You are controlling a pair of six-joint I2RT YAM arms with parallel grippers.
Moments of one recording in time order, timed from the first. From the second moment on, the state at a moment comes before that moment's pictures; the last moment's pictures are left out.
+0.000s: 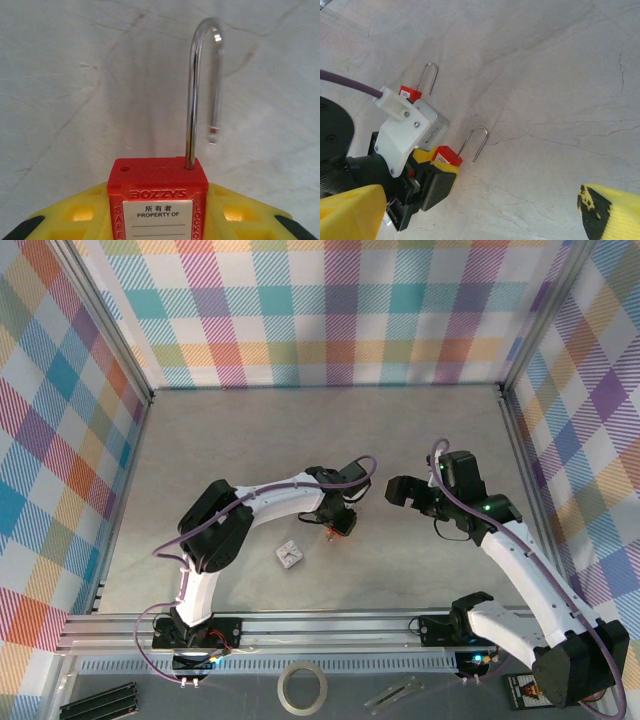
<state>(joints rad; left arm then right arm) -0.89 2.02 1.46 -0.79 -0.03 -0.29 0.35 0.97 0.85 -0.69 -0.22 0.57</state>
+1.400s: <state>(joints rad) -0.32 1.24 0.33 0.55 -0.51 -0.01 0.15 1.29 0.23 0.67 0.30 0.04</state>
